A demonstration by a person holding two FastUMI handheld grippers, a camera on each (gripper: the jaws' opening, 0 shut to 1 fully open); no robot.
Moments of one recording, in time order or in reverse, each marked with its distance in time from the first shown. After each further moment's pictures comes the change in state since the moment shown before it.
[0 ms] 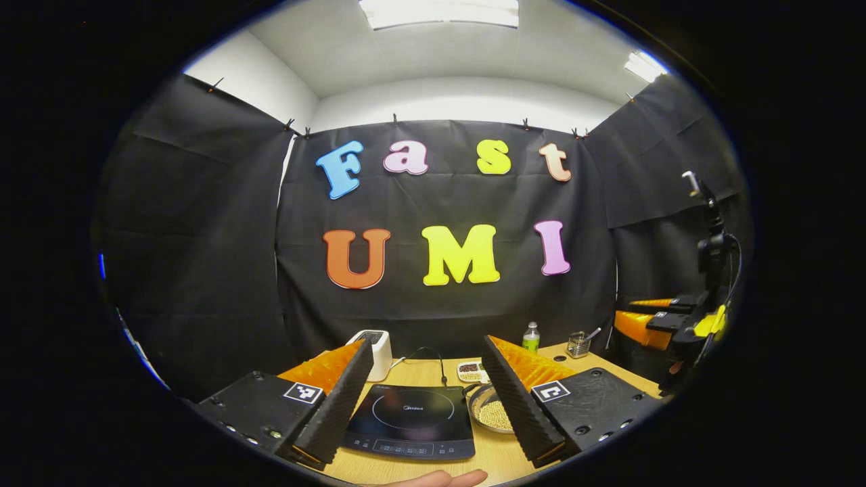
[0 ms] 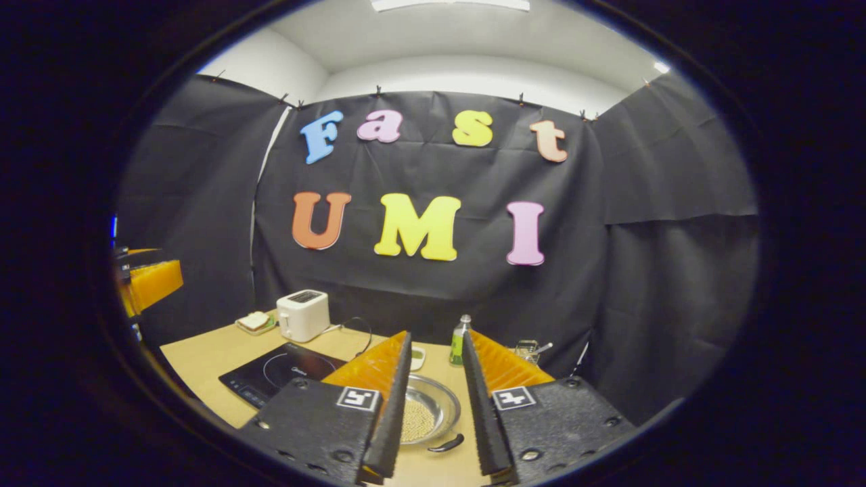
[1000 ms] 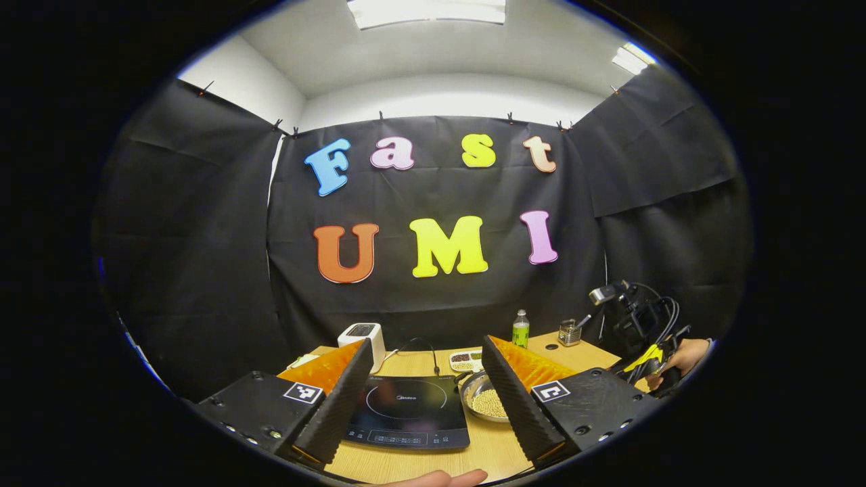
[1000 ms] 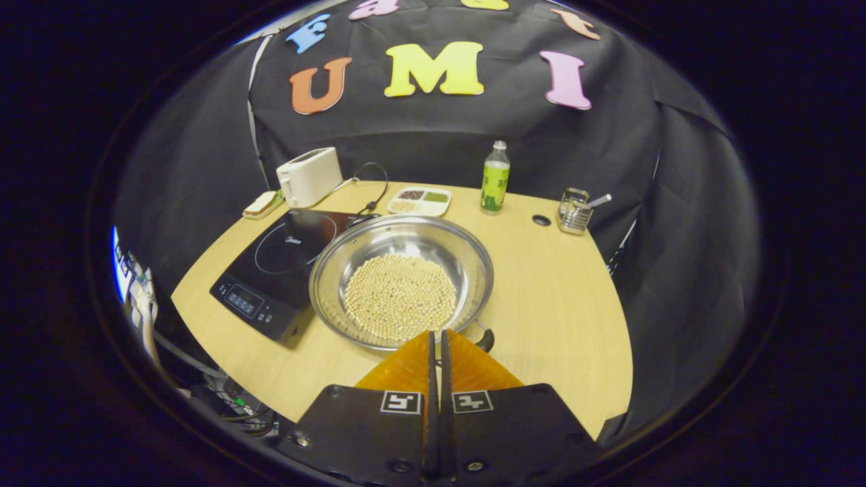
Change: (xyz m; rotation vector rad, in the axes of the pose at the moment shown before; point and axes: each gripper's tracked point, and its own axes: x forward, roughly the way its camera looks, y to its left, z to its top) left arm -0.020 -0.021 -0.020 0.033 0.017 -0.038; right arm 0.031 0.002 -0.211 0.083 0.683 0.151
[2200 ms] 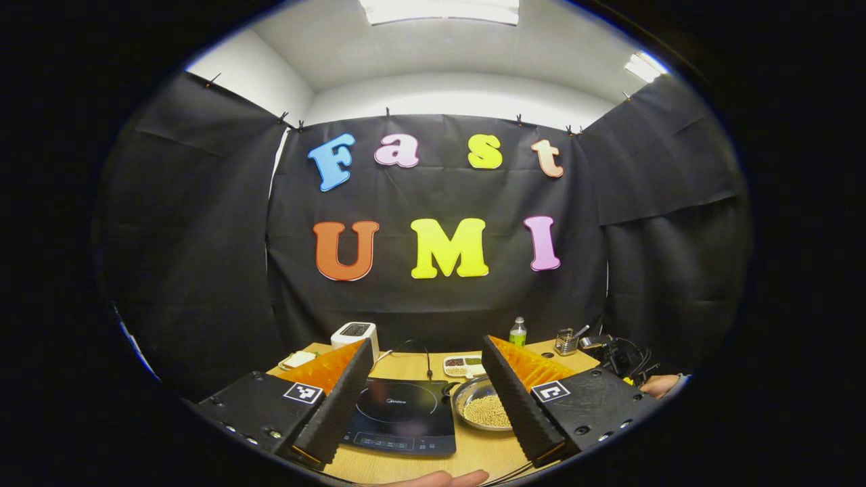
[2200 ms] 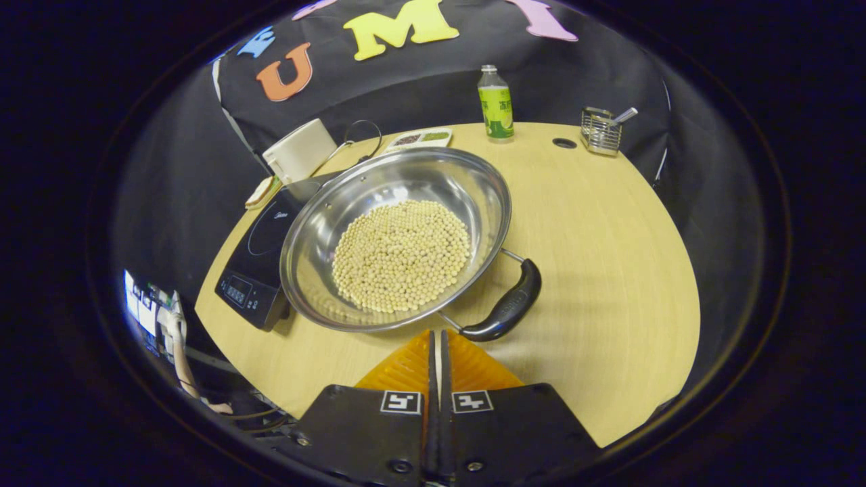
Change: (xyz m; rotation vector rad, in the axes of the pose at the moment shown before) left arm 0.027 -0.006 0.004 -0.055 0.015 0.007; right arm 0.069 -0.022 -0.037 0.151 0.139 0.132
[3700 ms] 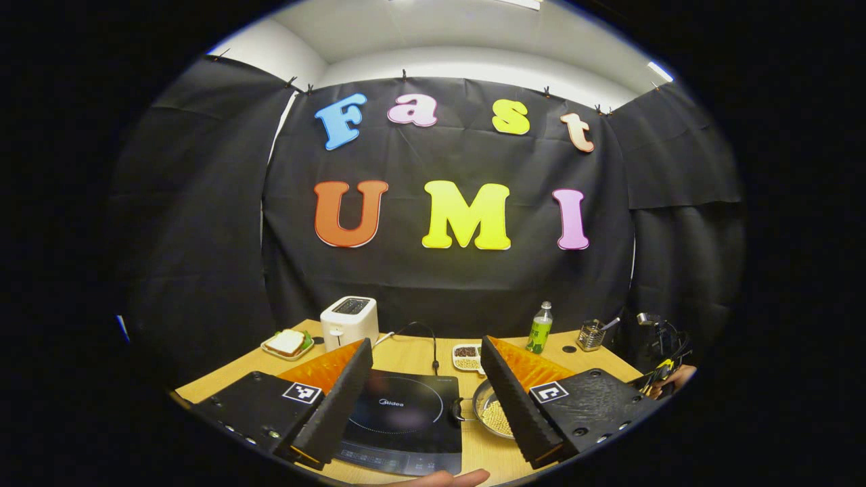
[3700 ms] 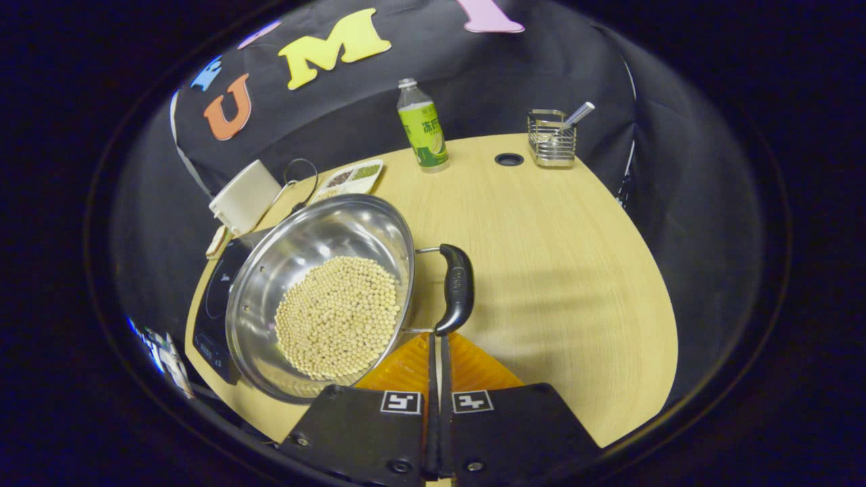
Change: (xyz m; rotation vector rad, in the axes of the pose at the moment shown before) left arm 0.121 0.016 -0.077 -0.065 0.141 0.044; right arm 0.028 -0.091 0.070 0.138 -0.108 -0.095
